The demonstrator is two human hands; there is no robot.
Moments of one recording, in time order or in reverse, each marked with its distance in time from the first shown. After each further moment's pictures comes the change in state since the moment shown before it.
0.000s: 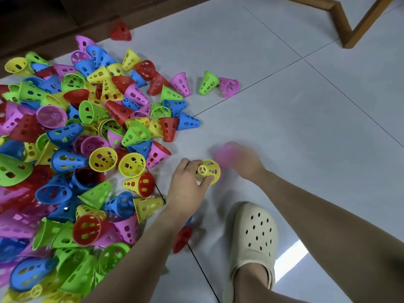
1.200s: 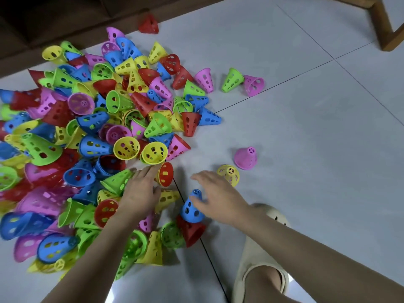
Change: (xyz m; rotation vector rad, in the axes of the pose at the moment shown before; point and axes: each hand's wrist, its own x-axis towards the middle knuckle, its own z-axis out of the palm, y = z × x) left_hand -0.029 -0.109 -0.095 0.449 -0.193 -0.222; right_hand -0.090 -0.090 0.078 -0.232 -0.222 -0.496
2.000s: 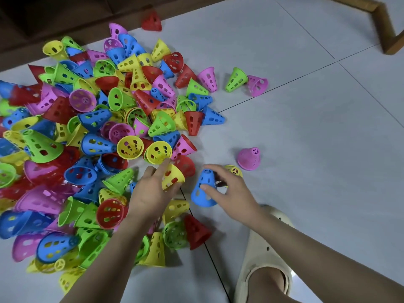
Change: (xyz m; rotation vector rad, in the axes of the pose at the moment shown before) left_hand -0.011 0.023 0.000 -0.158 0.059 -0.075; right_hand -0.010 -0.001 -0.012 0.560 0.202 0.195
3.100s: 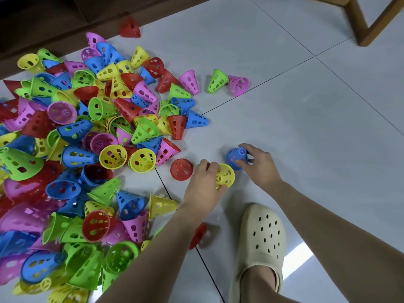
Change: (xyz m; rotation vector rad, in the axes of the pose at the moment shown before) left_hand 0.021 0.120 0.080 -0.105 -0.056 0.354; right_hand 0.040 0.076 -0.103 -0.243 0.271 0.220
